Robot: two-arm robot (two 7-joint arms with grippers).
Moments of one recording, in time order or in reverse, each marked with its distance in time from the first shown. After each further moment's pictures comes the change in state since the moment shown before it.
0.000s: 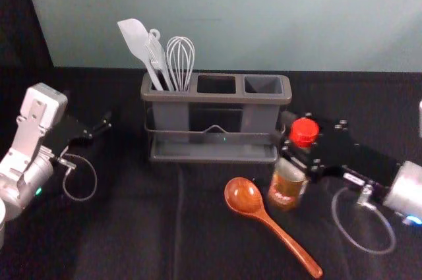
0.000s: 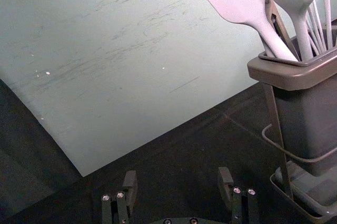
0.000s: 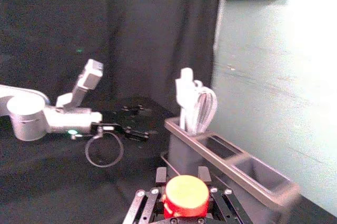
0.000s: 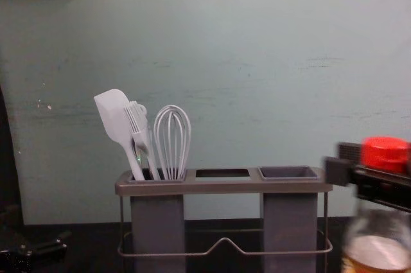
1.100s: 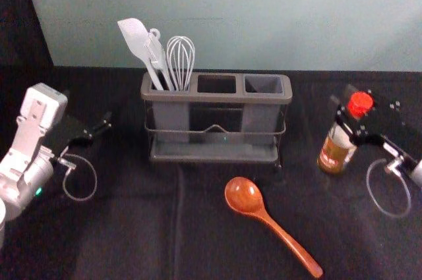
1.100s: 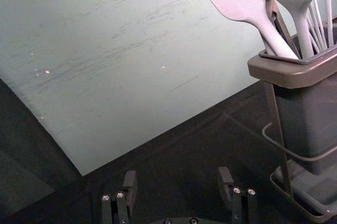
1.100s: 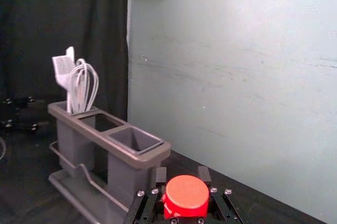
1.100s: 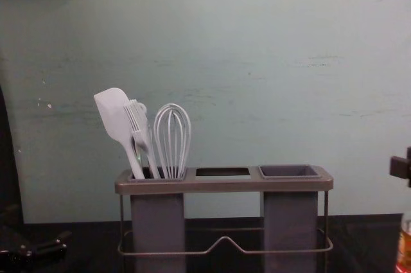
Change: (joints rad) left arm 0.000 0.000 0.000 0.000 0.000 0.000 0.000; right arm 0.052 -0.131 0.125 0.268 -0.078 -0.095 -0.070
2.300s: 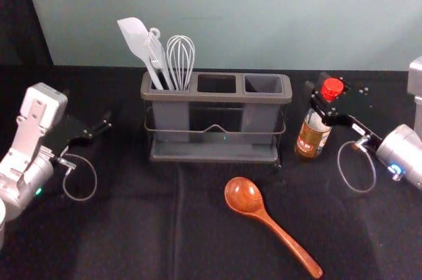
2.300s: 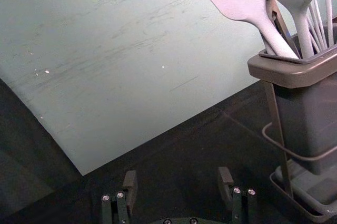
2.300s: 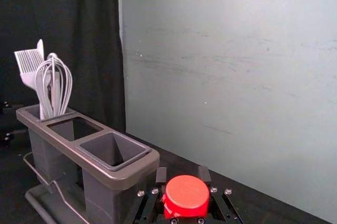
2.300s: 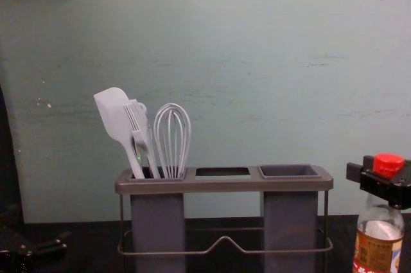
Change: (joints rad) left arm 0.000 0.000 0.000 0.000 0.000 0.000 0.000; right arm 0.199 -0.145 -0.058 0.244 -0.048 0.013 0.050
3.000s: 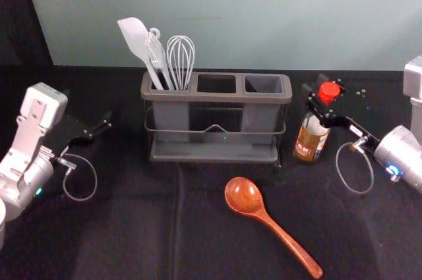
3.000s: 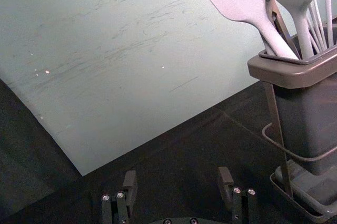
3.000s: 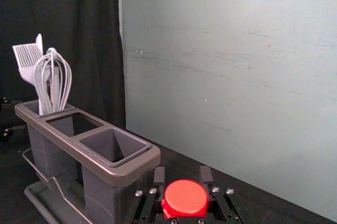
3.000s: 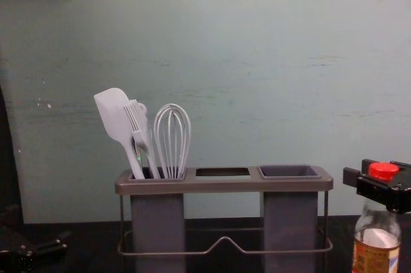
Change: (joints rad) left arm 0.000 0.000 0.000 0.000 0.000 0.000 0.000; right arm 0.006 -0.005 -0.006 0.013 -0.011 0.000 -0.001
